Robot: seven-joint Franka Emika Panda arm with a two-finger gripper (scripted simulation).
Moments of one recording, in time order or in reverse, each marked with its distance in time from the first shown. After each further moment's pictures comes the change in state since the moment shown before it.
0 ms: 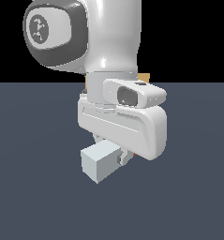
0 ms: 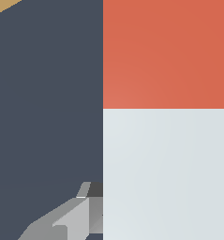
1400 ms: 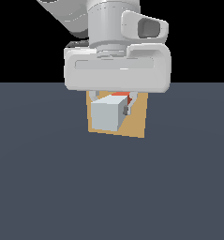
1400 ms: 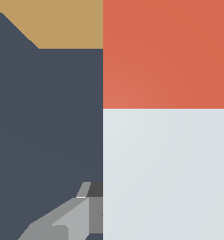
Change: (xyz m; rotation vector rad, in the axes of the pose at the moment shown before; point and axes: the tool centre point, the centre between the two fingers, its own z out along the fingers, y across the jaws) arm 0.021 -0.016 -0.090 0.000 0.001 -0.505
